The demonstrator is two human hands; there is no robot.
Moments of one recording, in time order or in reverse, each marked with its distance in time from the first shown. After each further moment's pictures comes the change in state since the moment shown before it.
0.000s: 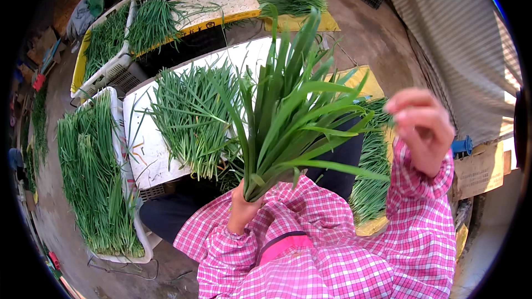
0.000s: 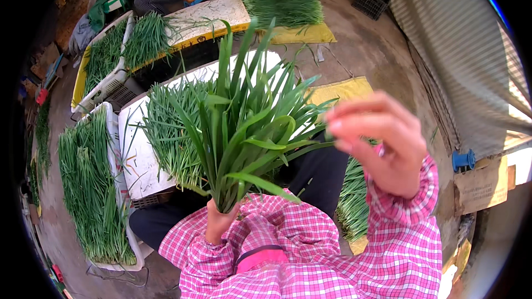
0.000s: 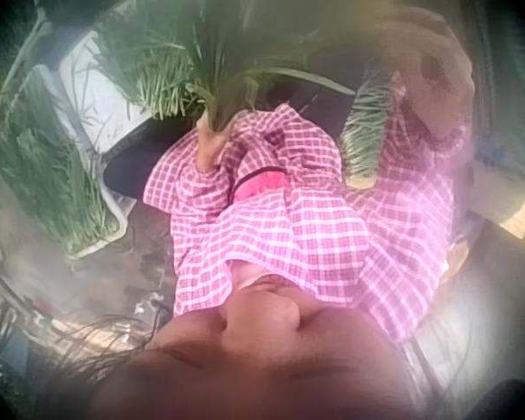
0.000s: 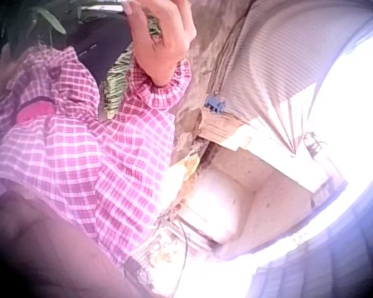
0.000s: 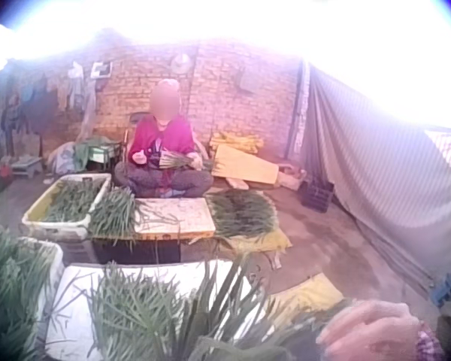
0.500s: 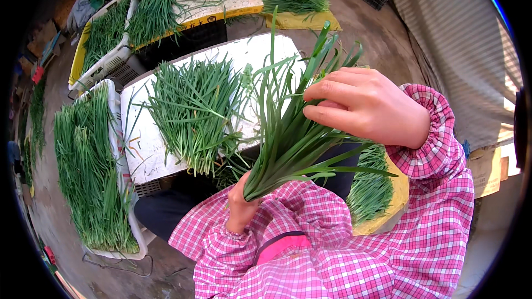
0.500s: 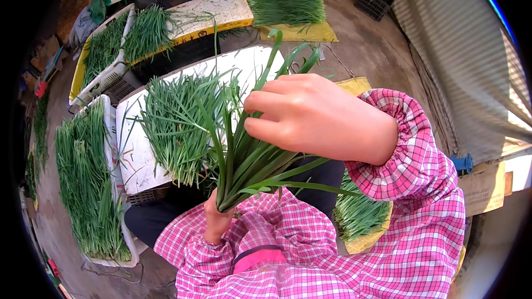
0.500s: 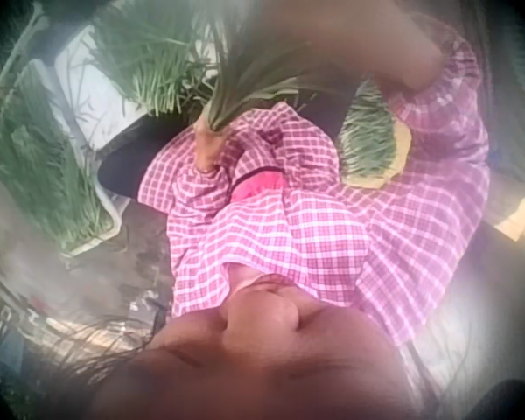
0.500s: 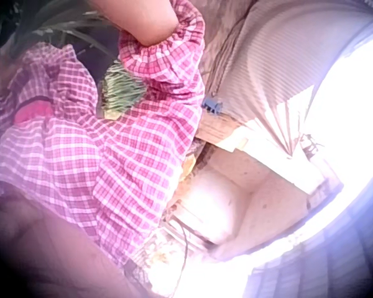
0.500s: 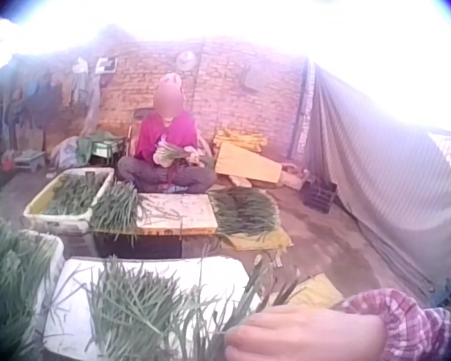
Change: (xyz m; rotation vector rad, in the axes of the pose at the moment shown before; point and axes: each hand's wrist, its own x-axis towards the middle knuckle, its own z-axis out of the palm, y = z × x) left_hand -0.004 -0.008 0.004 0.180 0.081 0.160; right_hand 0.049 0.024 0.043 -0.412 -0.630 -0.422
